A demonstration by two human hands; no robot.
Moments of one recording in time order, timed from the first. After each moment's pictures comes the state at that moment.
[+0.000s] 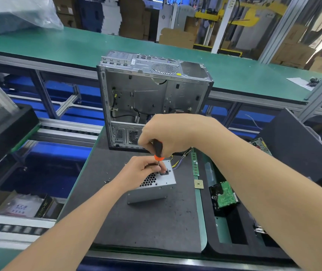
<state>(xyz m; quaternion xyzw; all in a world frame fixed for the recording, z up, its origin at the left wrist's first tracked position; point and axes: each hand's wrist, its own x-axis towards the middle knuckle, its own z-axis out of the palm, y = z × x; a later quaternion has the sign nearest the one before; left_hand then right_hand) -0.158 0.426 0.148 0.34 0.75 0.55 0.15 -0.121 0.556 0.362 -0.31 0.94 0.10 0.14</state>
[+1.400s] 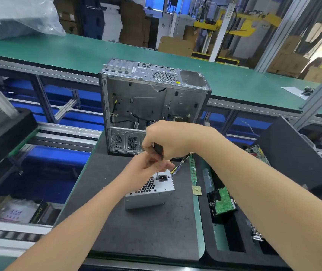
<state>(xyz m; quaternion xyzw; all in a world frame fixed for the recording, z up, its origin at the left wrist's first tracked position) -0.151 0.434 0.185 0.32 0.70 0.61 0.16 -0.128 0.564 0.354 -0.26 0.95 0.02 0.16</state>
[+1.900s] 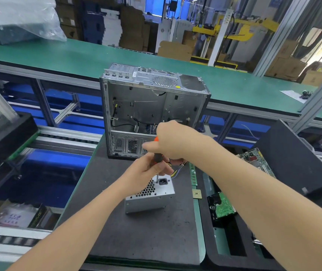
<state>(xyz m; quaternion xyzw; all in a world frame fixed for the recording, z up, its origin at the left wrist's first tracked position) -0.150 0.432 0.189 0.34 0.70 0.60 0.18 -0.122 0.553 0.349 0.01 1.00 -0.04 0.08</state>
